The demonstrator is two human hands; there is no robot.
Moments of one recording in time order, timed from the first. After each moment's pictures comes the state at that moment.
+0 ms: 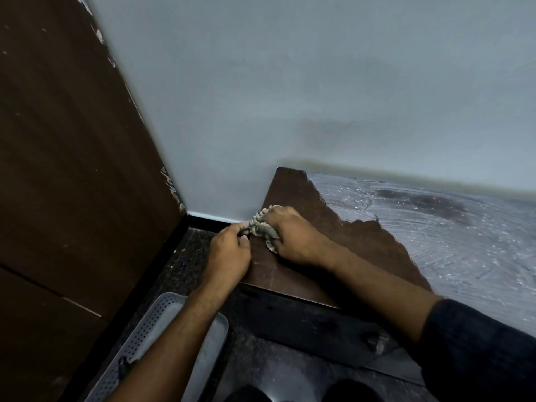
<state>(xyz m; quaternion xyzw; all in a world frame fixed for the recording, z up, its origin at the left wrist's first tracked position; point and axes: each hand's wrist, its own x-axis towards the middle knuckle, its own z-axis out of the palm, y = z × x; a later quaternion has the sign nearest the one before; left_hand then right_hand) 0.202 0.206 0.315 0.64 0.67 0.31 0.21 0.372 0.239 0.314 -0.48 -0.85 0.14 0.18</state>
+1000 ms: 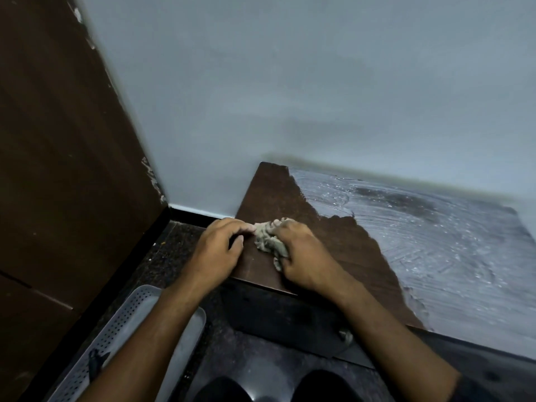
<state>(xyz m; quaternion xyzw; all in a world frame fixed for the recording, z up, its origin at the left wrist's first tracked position) 0.209 0.187 0.324 0.77 0.51 0.34 0.20 0.409 0.163 0.330 -0.57 -0.78 0.17 0.18</state>
